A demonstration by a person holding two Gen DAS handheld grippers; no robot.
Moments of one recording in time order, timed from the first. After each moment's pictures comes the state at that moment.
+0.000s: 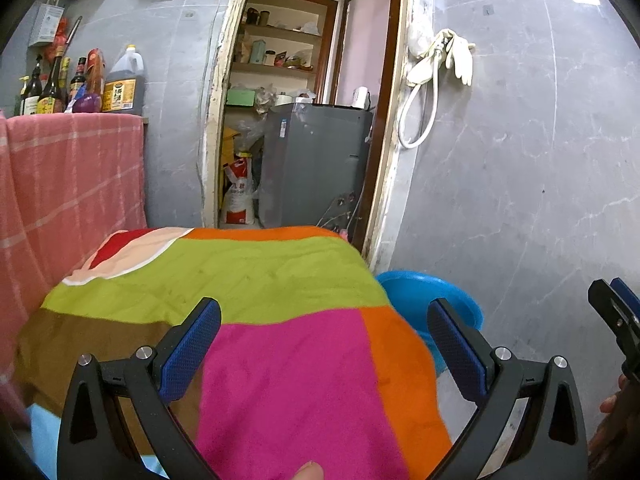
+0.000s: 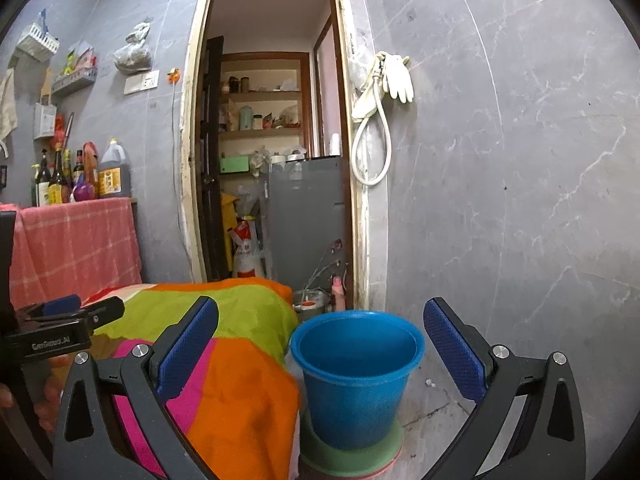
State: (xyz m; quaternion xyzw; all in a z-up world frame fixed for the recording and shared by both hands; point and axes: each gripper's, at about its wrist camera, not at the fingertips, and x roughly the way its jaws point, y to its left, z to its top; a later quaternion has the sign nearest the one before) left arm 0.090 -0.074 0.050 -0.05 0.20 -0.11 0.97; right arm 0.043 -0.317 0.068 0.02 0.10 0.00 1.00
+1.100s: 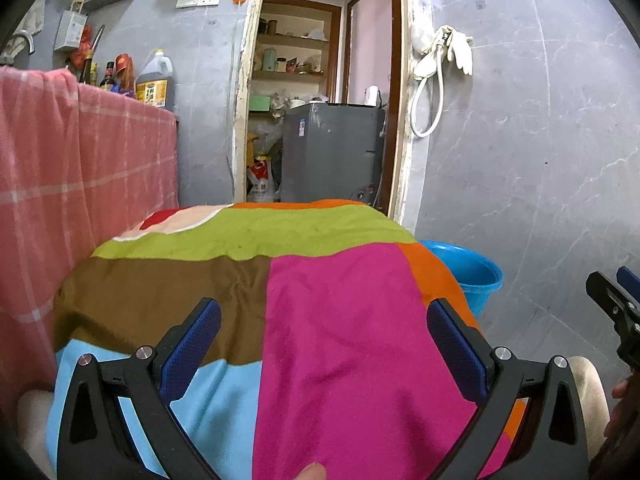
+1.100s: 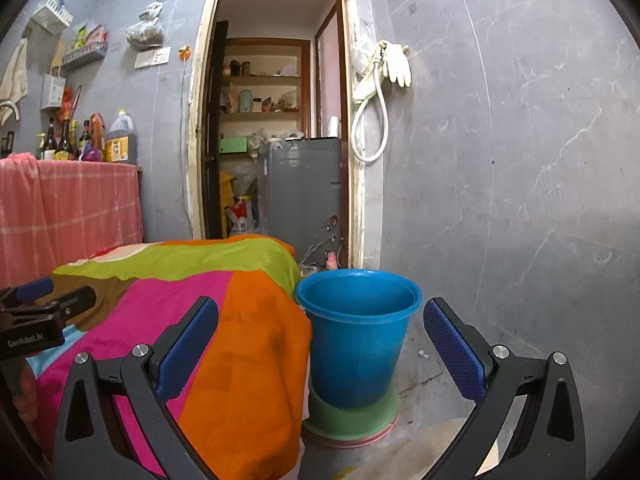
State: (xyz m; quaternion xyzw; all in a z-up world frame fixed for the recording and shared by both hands) left arm 0.017 -0.044 -0.011 -0.02 0.18 -0.08 0.98; right arm -0.014 -0.285 0.008 0.00 0.12 -0.02 0.99
